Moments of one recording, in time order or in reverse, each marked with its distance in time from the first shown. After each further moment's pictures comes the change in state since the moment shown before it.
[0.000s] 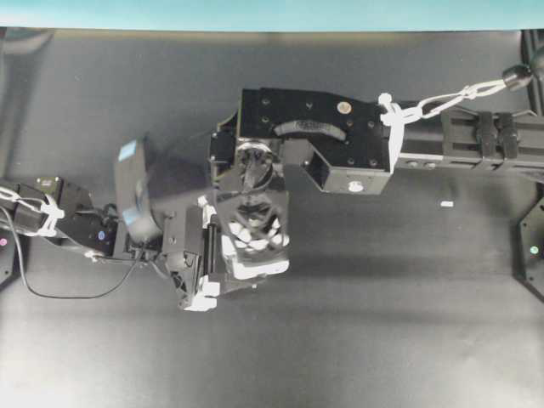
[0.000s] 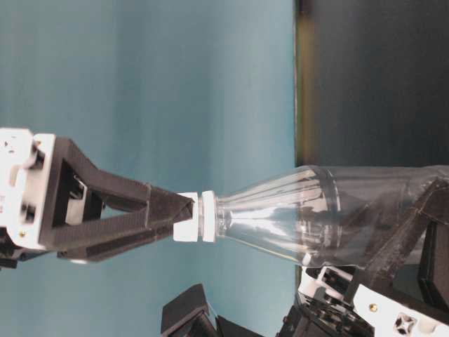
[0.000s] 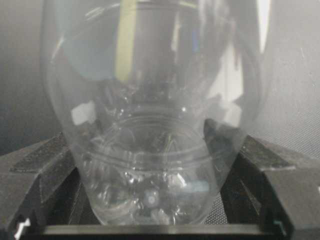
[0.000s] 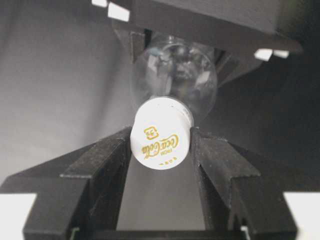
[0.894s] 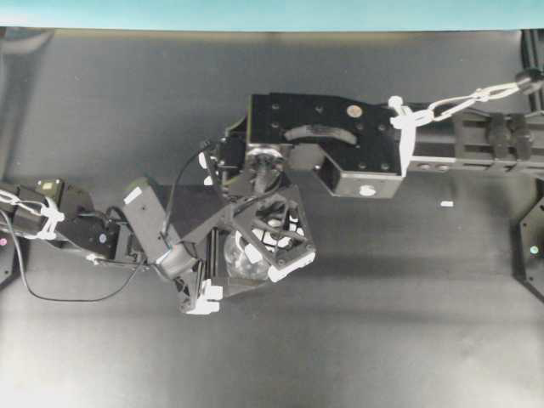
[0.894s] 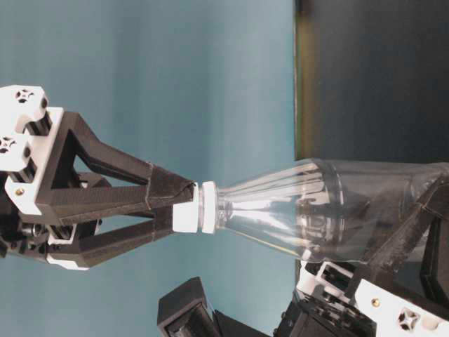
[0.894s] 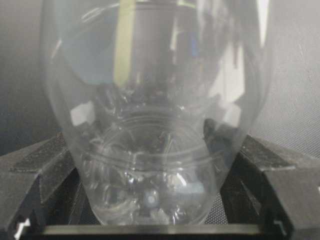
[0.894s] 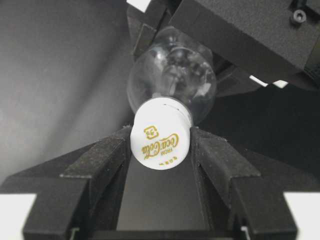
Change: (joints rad) left arm -0.018 -0.009 -0.017 -0.002 0.026 -0.002; right arm 0.008 -0.049 0.075 0.002 -0.028 -0.193
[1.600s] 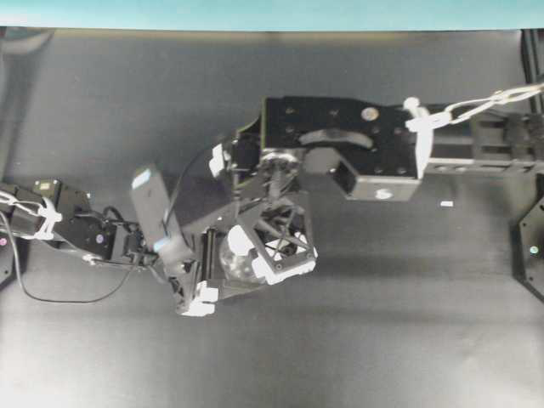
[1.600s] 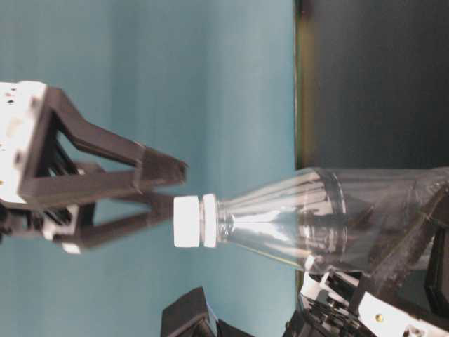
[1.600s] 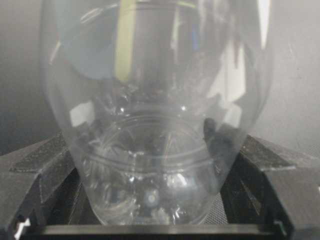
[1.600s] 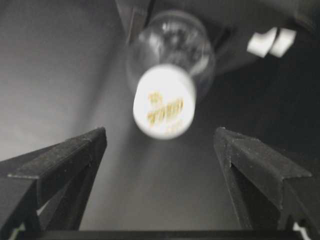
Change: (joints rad) left arm -0.002 -0.002 0.021 0.002 0.003 0.000; right arm 0.009 -0.054 0.038 -0.025 -0.017 0.236
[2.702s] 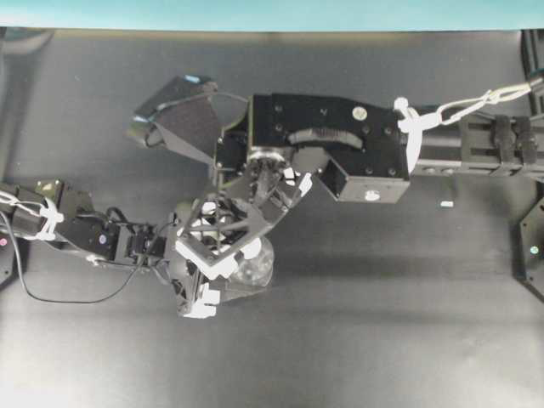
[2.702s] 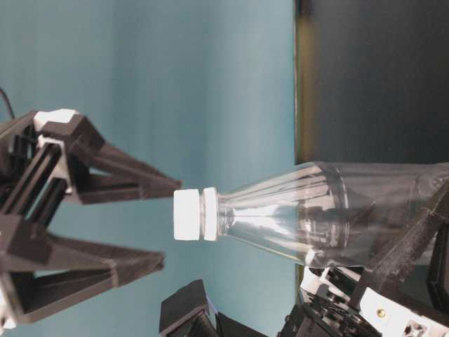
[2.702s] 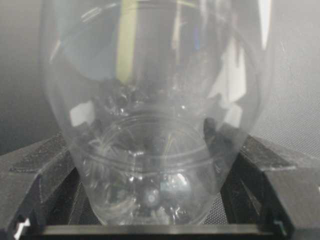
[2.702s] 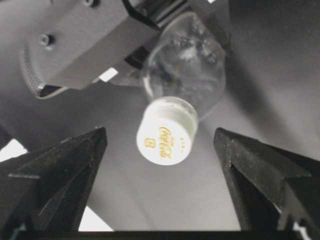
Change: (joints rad) left arm -0.002 -0.002 -0.023 -0.002 0.066 0.000; right arm 0.009 0.067 -0.092 0.000 0.005 1.031
